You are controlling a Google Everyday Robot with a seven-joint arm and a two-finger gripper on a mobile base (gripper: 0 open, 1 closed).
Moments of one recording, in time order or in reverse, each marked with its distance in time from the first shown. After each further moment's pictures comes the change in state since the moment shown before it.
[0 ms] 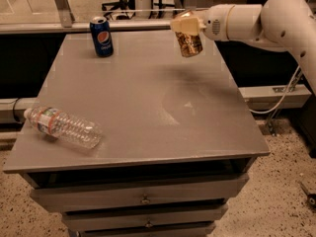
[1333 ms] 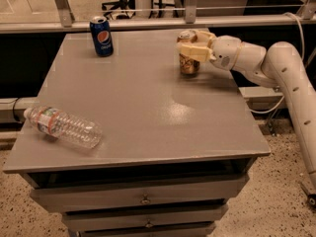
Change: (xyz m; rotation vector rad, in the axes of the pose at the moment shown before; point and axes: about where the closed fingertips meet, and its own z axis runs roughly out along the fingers) arm 0.056 0.000 -0.016 -0.290 -0.307 -0.134
